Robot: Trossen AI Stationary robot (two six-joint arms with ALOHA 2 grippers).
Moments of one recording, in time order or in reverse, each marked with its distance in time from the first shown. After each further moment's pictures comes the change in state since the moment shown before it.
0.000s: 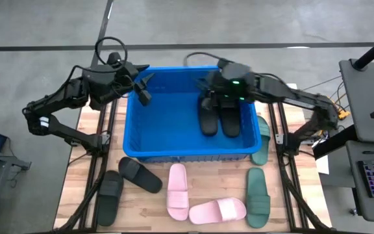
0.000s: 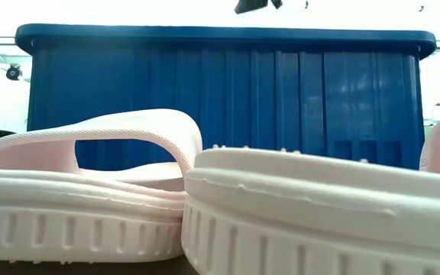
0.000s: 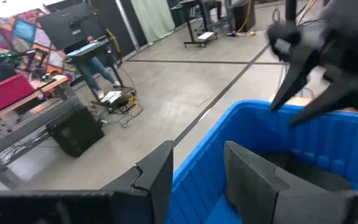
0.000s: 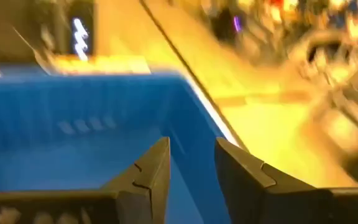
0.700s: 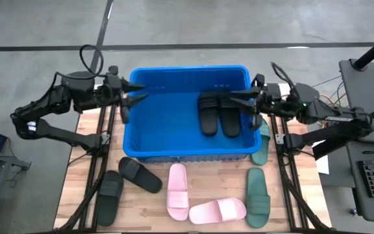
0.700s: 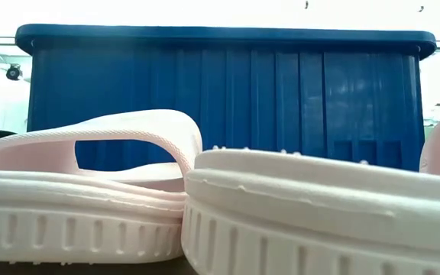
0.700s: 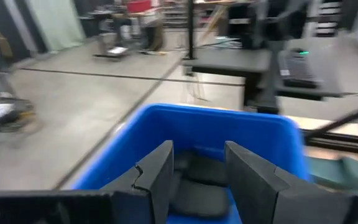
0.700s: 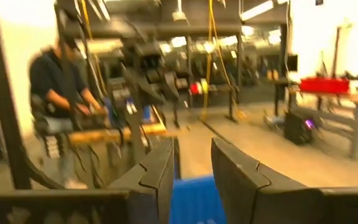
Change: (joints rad) left arm 0.000 -0.226 -0.216 0.040 0.421 -0.105; right arm 0.184 -0.589 -0.604 0.580 -0.143 0.216
